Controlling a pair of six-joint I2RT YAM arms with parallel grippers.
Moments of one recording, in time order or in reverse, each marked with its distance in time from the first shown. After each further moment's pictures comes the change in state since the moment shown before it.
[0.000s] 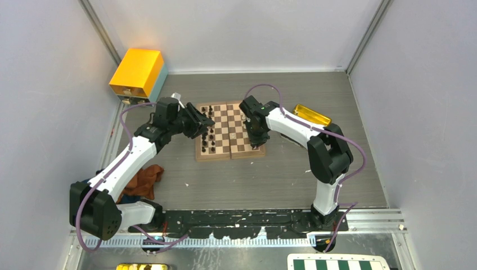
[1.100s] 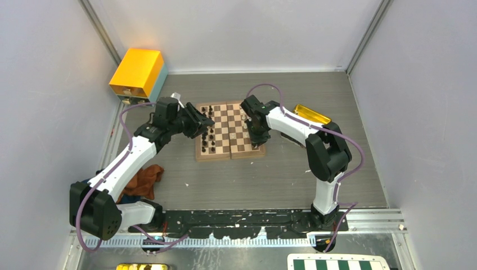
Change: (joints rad) left arm 0.005 0.000 0.001 0.000 0.002 0.000; right arm -0.024 0.024 0.000 0.021 0.004 -0.002
